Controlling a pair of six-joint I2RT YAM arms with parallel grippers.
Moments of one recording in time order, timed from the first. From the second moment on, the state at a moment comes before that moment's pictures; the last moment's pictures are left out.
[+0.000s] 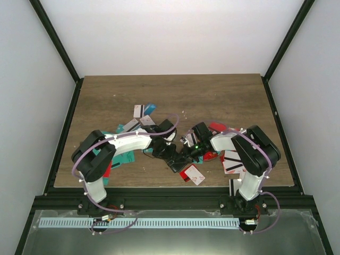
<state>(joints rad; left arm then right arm) -0.82 1.79 1.09 -0.57 0.29 -0.57 0.55 1.78 0.74 -0.16 -0.93 0.55</state>
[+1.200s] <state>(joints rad) -0.83 1.78 1.11 -0.60 0.25 -0.48 0.62 1.66 0.78 -0.41 -0.83 0.56</state>
